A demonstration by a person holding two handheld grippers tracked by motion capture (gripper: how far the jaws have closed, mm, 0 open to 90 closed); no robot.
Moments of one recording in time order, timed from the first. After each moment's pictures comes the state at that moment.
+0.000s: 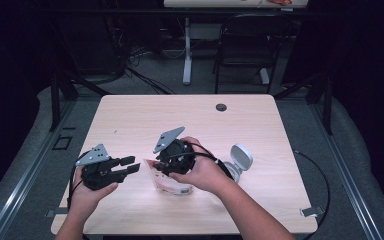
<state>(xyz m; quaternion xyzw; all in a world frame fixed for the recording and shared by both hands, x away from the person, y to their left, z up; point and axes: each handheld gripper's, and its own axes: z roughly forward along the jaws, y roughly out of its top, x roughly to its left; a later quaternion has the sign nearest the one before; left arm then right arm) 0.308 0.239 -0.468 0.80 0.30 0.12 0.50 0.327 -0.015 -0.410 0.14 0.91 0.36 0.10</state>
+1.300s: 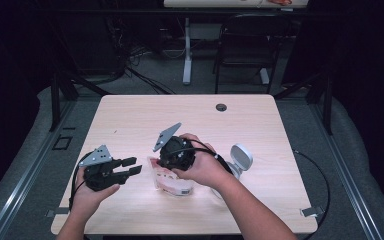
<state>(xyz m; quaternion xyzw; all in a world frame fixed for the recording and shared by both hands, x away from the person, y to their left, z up) 0.308 0.234 -0.473 0.81 0.30 0.11 0.49 0.336 -0.017 -0.408 0.13 0.93 0.33 0.09</state>
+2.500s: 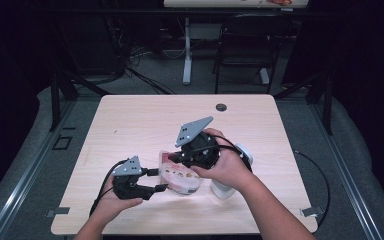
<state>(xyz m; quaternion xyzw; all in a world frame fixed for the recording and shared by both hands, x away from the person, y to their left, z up) 0.307 0.174 -0.506 0.85 0.21 0.04 0.49 0.315 -0.066 -0.366 0.11 0.91 0.39 0.10</state>
